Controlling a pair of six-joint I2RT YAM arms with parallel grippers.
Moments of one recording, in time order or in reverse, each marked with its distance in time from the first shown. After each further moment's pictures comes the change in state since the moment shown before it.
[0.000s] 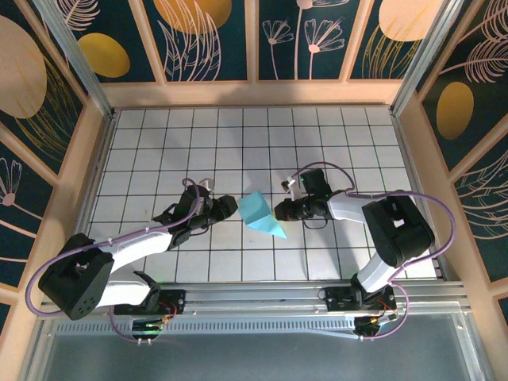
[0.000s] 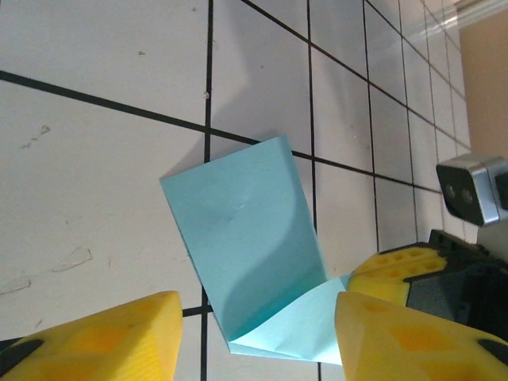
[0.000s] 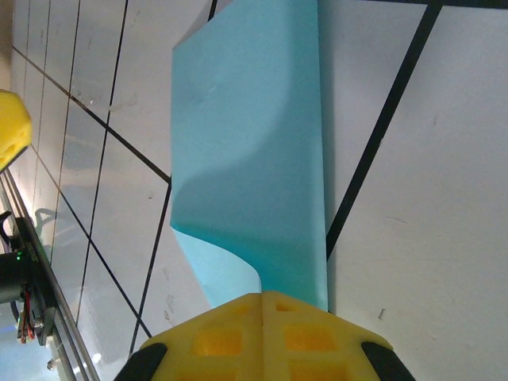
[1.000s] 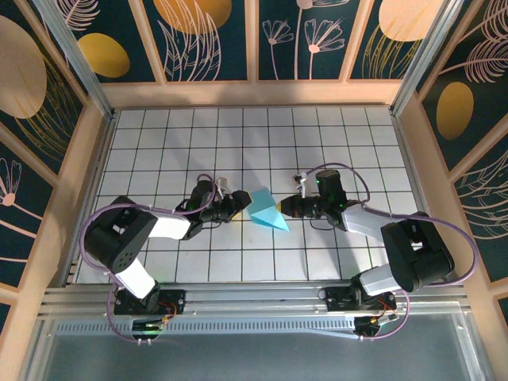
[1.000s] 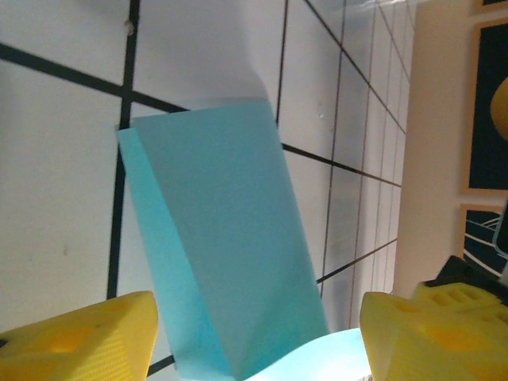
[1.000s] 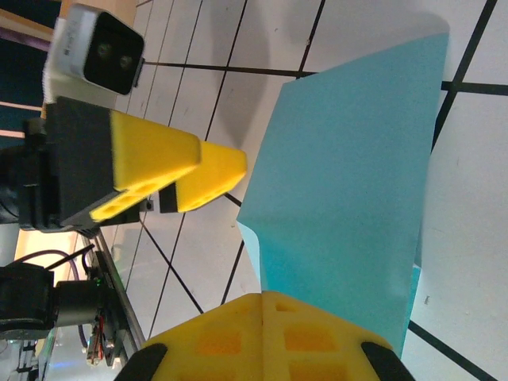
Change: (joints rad) left arm 0.035 0.382 0.056 0.380 0.256 -0.187; right arm -0.063 -0.197 -0.145 0.203 -0.079 0.154
